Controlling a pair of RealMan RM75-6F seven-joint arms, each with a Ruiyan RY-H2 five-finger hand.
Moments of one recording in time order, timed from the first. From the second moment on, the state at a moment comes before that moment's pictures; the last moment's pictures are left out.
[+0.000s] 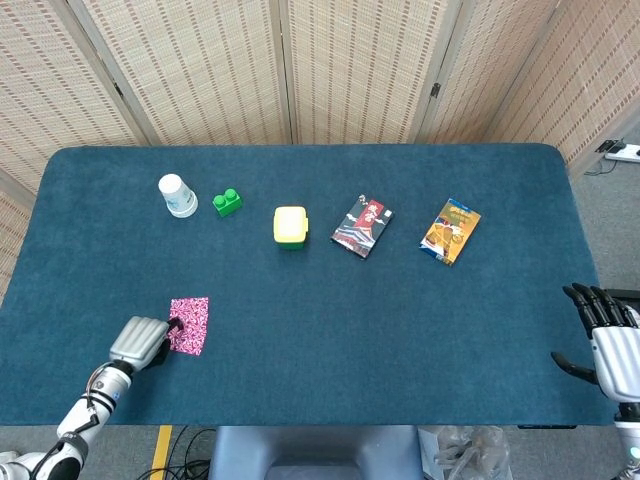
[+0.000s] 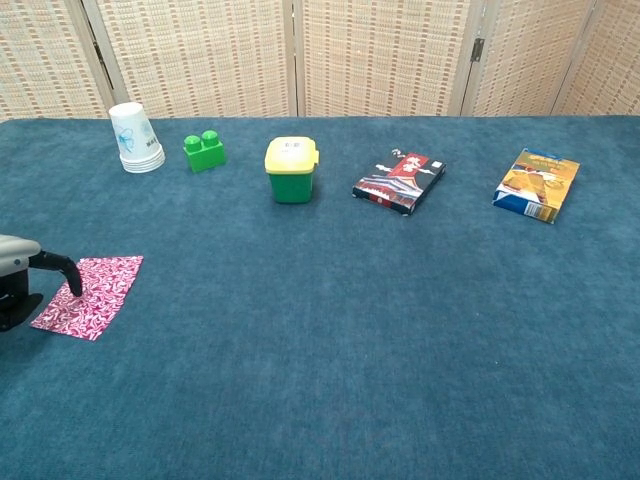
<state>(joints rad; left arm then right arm) -0.53 -1.31 0.03 -1.60 1.10 0.94 0.40 0.04 -1.07 0.06 -1.61 -1.51 1.51 -0.01</state>
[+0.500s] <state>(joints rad) -0.54 -1.34 0.00 -1.55 1.13 0.96 0.38 0.03 -1.07 0.05 -1.61 -1.51 1.53 0.00</state>
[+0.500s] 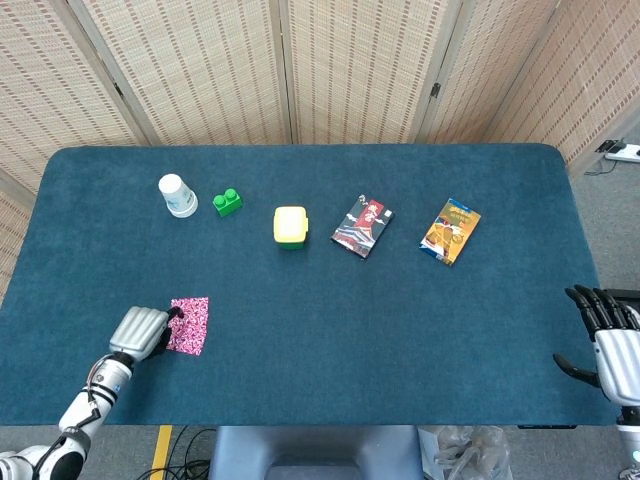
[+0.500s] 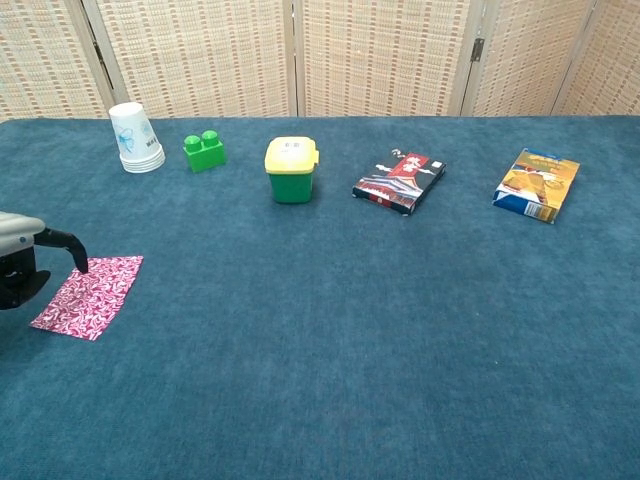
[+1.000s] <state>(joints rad) -0.56 -1.38 0.00 -1.52 1.07 0.91 0.41 0.02 -1.06 0.05 -1.61 -1.51 1.53 0.00</state>
